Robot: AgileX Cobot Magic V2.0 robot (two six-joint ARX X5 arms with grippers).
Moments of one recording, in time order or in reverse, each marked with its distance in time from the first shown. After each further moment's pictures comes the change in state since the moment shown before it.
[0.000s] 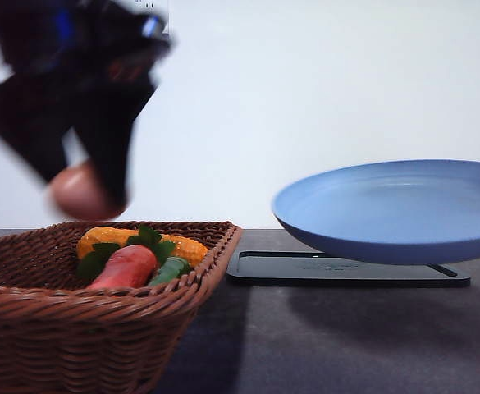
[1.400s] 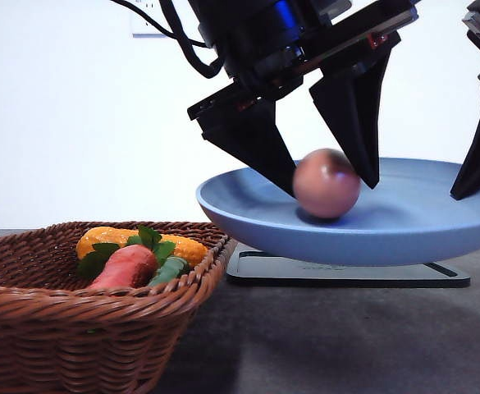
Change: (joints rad) left_arx -0.222 0.236 0.081 0.356 0.020 0.057; right_arx 0.174 0.000 0.000 -0.022 -0.040 0.033
